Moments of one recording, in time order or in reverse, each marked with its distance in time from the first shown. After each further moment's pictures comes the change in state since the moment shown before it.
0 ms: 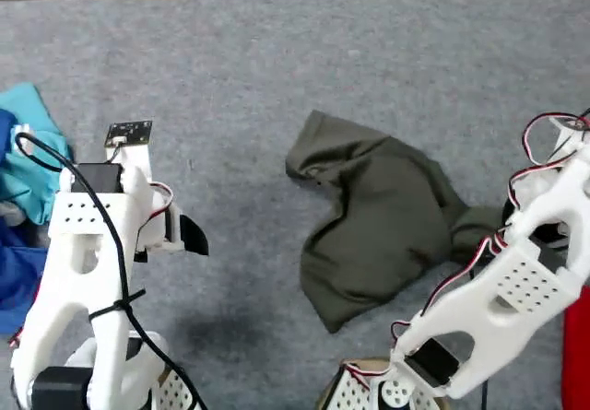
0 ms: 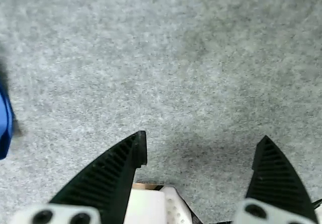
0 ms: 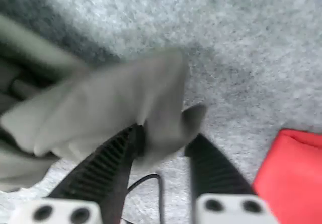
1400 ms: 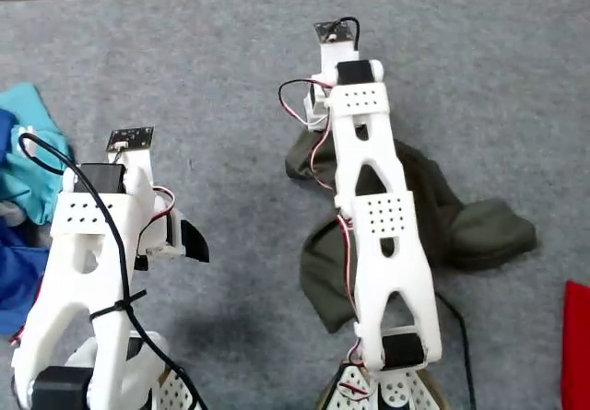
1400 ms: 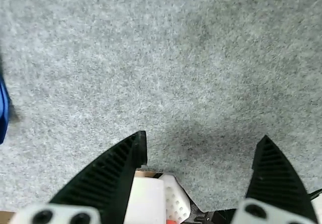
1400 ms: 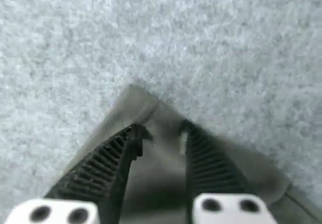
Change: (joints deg) left arm 0.4 0.0 0.2 2.7 0.9; right arm -52.0 38.3 -53.9 -7.8 -30.2
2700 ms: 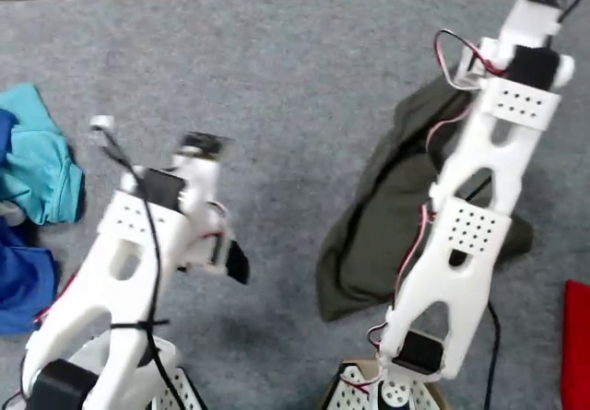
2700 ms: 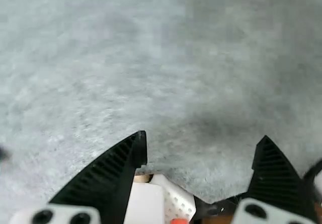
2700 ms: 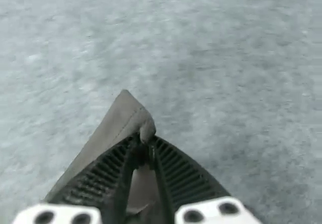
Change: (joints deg) left arm 22.4 0.0 -1.4 -1.0 0.1; right arm 29.6 -14.8 -12.0 6.3 -0.2
